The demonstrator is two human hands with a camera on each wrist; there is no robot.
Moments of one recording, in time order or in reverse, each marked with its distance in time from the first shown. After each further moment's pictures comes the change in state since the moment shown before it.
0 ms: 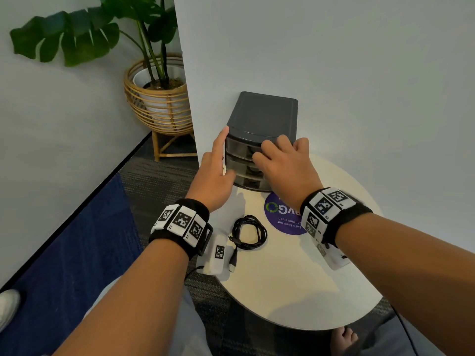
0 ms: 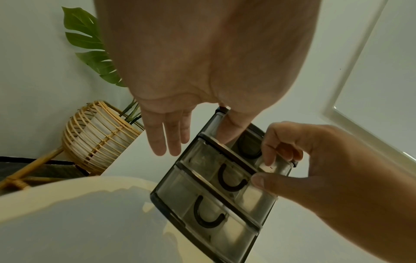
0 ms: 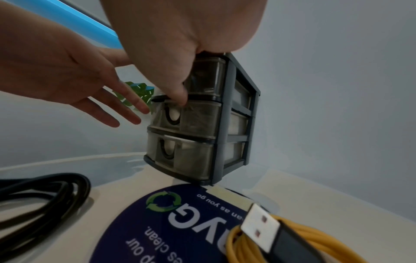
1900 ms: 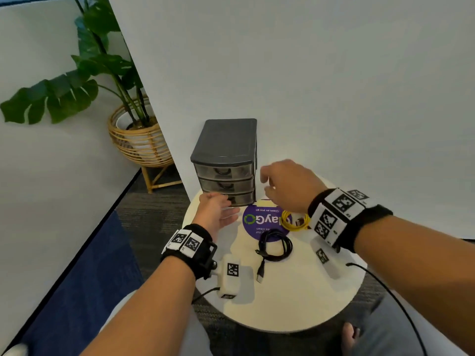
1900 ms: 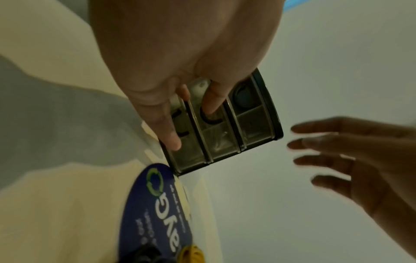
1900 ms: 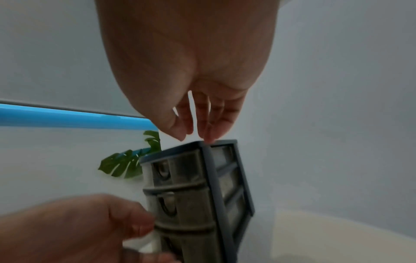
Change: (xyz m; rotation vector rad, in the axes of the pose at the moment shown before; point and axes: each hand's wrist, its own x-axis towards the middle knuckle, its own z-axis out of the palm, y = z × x) left_hand -0.005 0.025 0.061 -0.703 0.091 -0.633; right_hand -0.034 0.054 -0.064 0.496 -0.425 0.381
